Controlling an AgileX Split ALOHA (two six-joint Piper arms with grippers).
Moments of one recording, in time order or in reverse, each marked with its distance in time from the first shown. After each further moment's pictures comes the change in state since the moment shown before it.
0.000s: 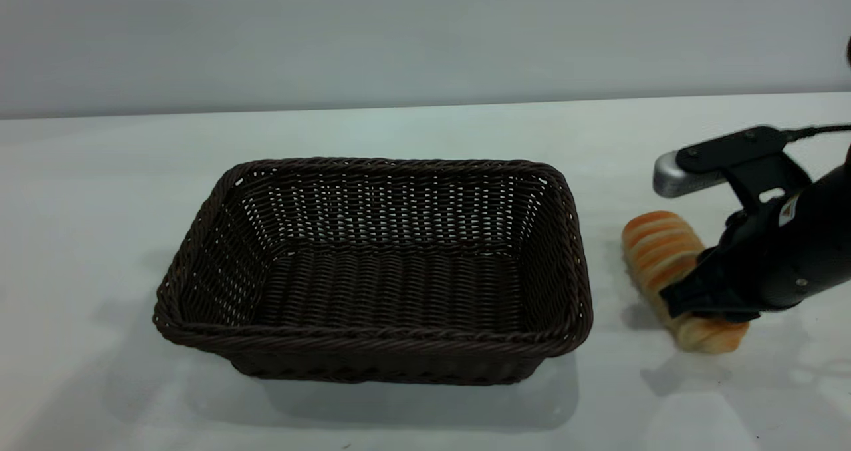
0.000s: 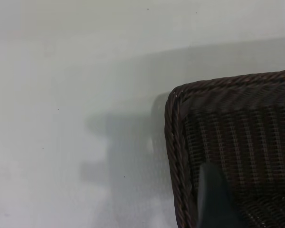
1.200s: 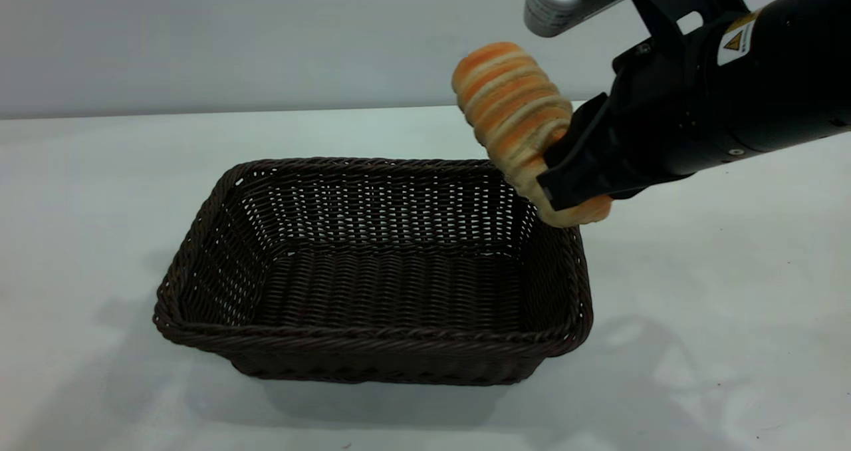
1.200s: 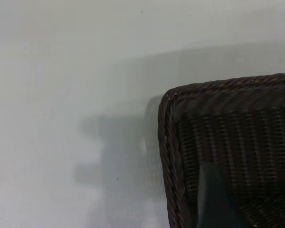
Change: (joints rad) left arm 0.000 0.000 0.000 -0.019 -0.009 -0.001; right arm 0.328 -0.396 0.009 0.035 0.052 -0.072
